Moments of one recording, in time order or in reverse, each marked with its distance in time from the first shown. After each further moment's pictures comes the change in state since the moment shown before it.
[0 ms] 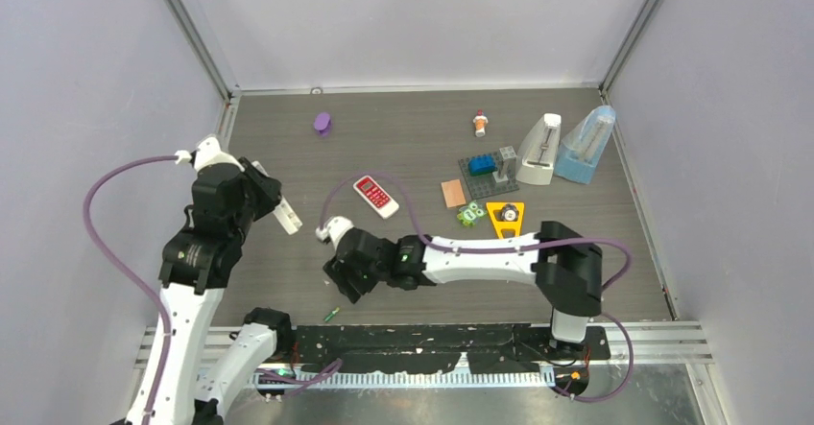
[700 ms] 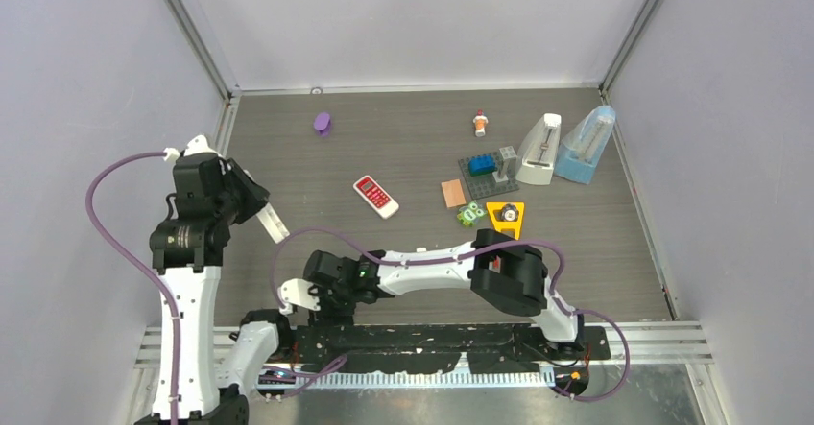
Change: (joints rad) left arm 0.241 0.073 0.109 -0.191 0.178 0.106; right arm 0.072 0.327 0.233 -0.052 -0.332 -0.759
